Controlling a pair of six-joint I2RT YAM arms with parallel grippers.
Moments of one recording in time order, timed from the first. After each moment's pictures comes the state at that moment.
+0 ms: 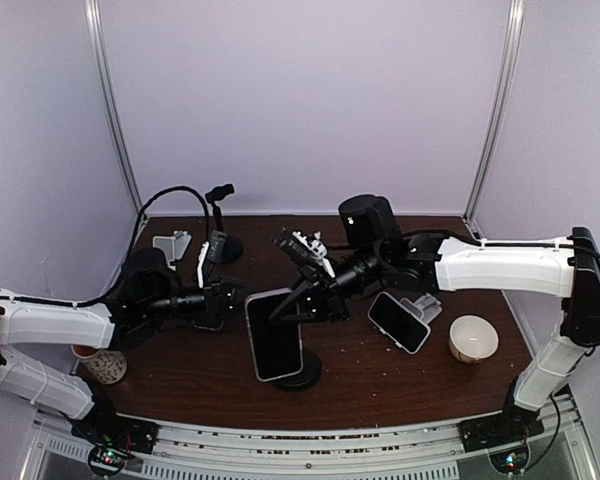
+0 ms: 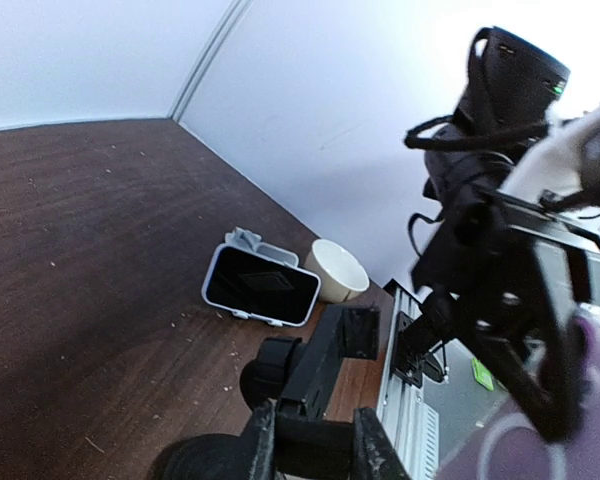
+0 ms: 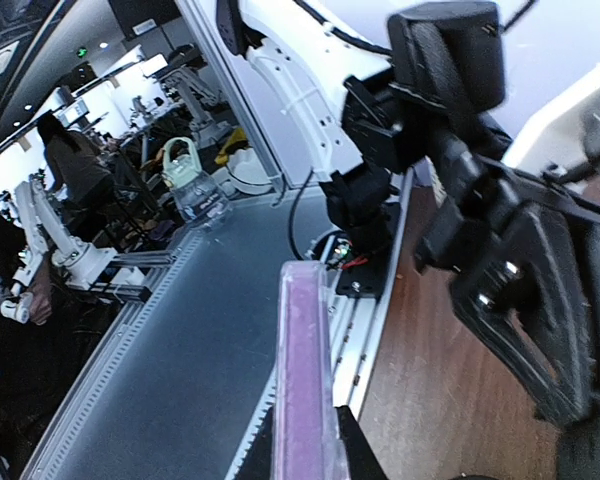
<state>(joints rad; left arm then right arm) -0.74 1.23 0.48 0.66 0.57 -0.55 0.96 1.65 1.24 0.00 -1.02 0.02</state>
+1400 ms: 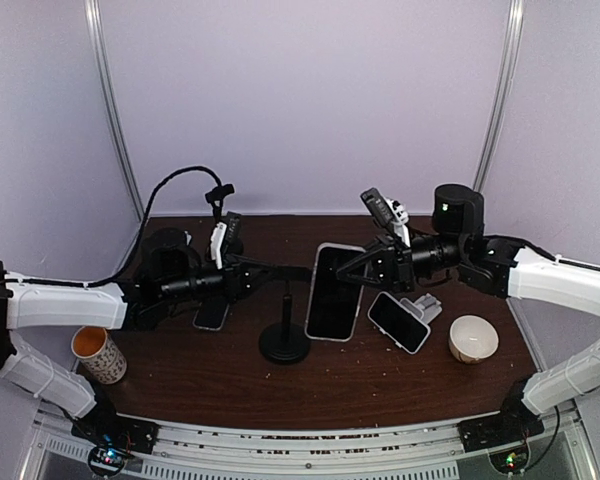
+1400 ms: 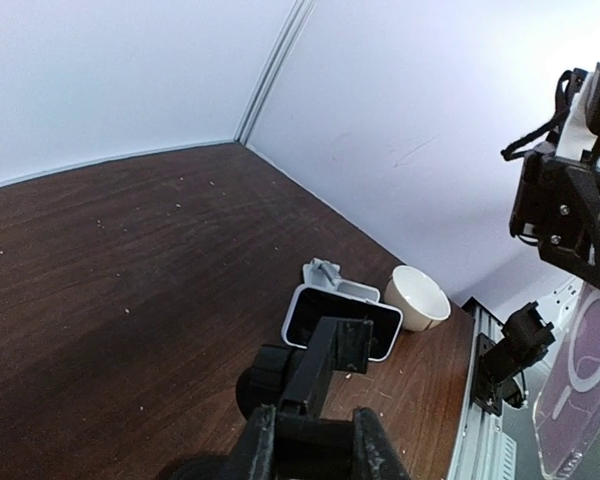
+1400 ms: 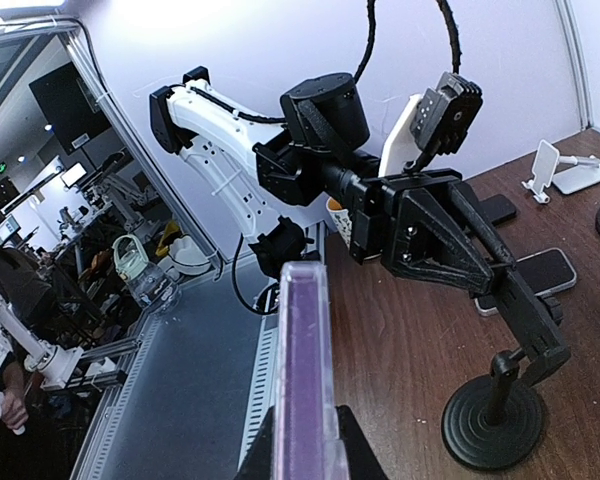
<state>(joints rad) -0.76 1.33 0.67 0.52 0.36 -0.40 0.74 1.27 0.95 0.15 -0.94 0.31</state>
